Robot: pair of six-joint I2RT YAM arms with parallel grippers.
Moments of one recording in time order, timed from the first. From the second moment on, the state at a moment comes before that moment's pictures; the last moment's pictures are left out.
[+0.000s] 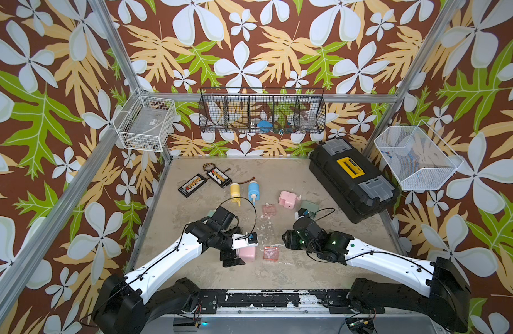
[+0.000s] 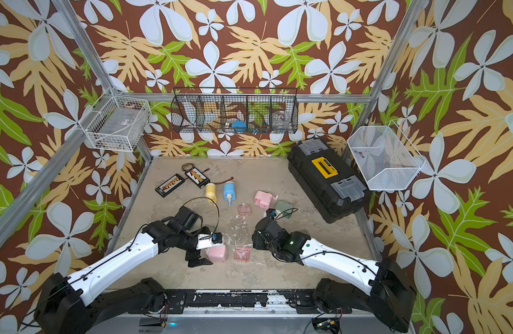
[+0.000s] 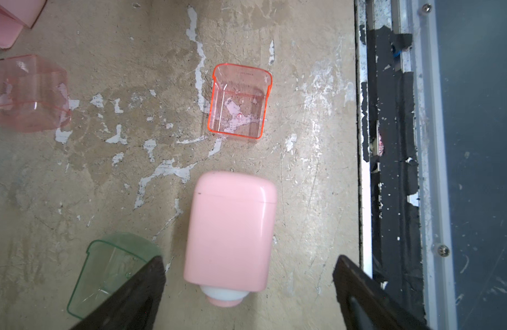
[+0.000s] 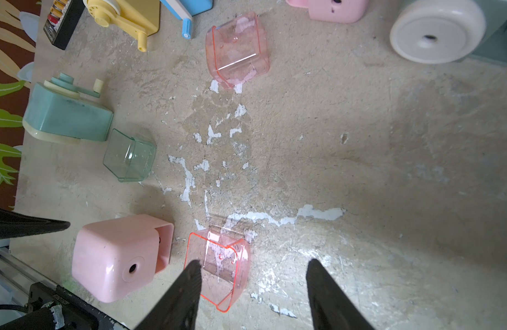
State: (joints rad) left arm -0.58 1.12 0.72 -0.78 0.43 0.84; right arm 0.90 1.19 0.70 -0.42 0.14 0.87
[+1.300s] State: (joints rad) left arm -0.63 1.23 0.64 -0.57 0.36 0.77; right arm 0.88 1.45 0.76 -0.36 -0.10 0.87
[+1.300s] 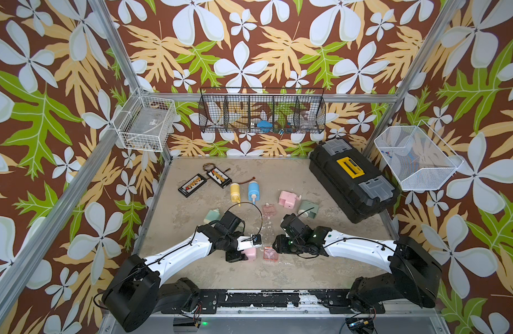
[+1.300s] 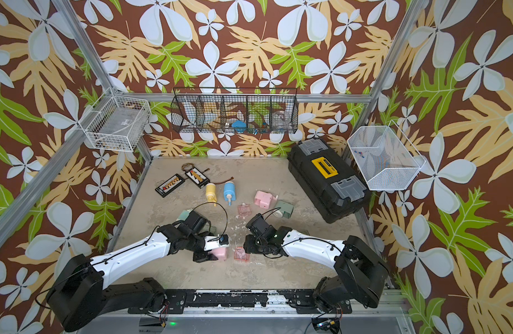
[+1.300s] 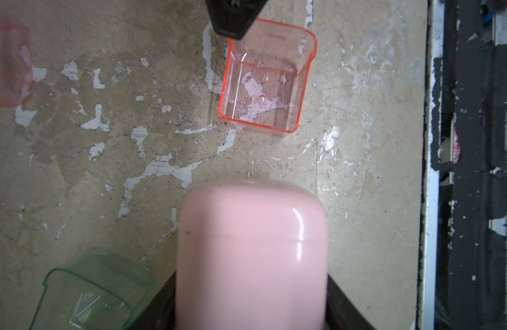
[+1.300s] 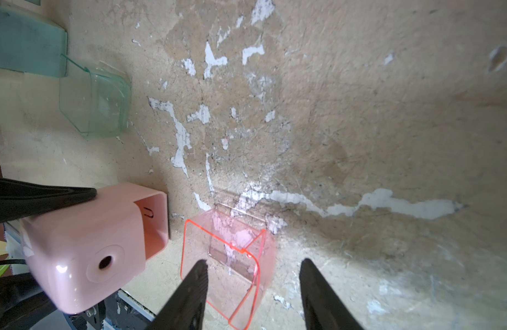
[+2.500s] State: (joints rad) left arm -0.83 1.29 0.67 -0.45 0.22 0.66; right arm 0.88 1.53 0.74 -0.32 -0.25 0.85
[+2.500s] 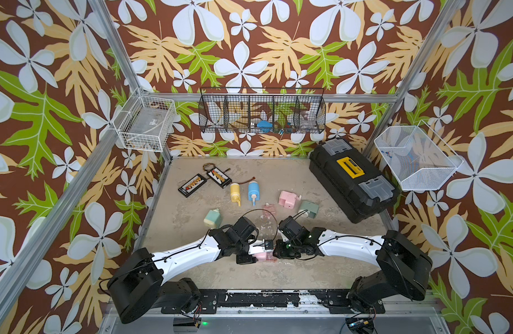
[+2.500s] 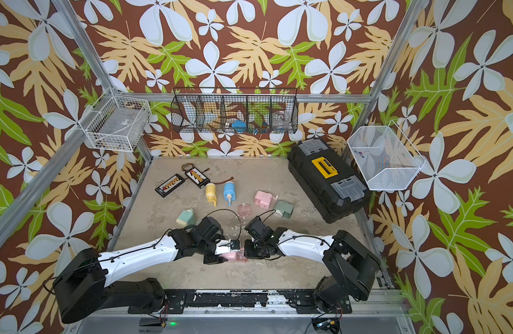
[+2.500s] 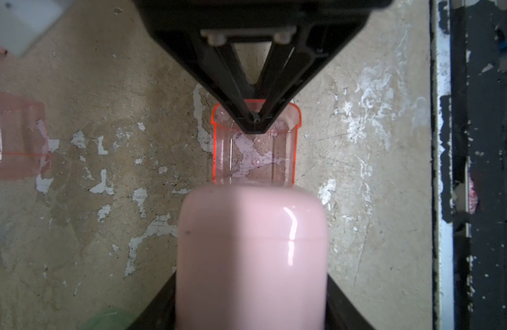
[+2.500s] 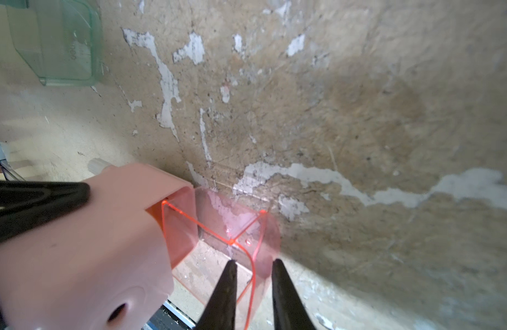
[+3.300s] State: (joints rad) left arm -0.85 1.32 0.68 -0.43 0.20 0.67; right arm 0.88 1.54 0.73 -0.25 -0.27 0.89
